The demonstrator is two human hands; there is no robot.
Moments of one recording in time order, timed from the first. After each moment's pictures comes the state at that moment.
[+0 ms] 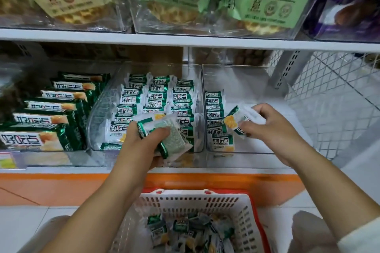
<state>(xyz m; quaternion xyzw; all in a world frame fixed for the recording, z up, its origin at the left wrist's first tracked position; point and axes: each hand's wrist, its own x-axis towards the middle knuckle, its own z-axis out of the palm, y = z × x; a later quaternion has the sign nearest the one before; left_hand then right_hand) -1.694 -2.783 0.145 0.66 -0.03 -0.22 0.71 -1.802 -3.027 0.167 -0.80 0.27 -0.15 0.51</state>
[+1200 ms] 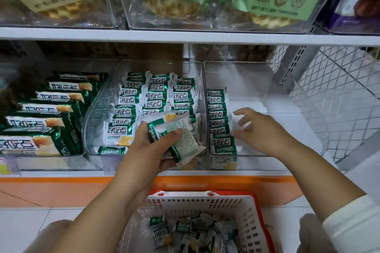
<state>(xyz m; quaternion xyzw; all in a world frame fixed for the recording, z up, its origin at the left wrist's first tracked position) -1.697 -2.792 0.150 0.61 -0.09 -0.28 0.74 -1.772 -3.037 0.149 -0.92 0.26 0.00 0.29</state>
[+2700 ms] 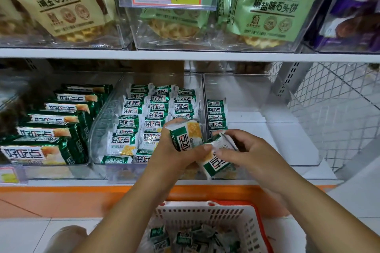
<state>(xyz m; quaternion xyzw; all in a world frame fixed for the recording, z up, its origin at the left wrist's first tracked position) -1.707 -2.823 0.159 0.63 -0.14 -0.29 0.71 -1.806 -2.975 0.178 -0.72 0.22 -0.06 0.65</state>
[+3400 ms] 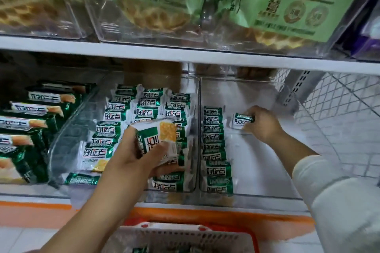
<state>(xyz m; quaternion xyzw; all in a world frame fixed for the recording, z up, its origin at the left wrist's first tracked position) -1.677 -2.818 0.154 0.67 -0.11 -0.21 0.71 -1.679 -3.168 0.085 -0.91 0.31 -0.10 0.25</state>
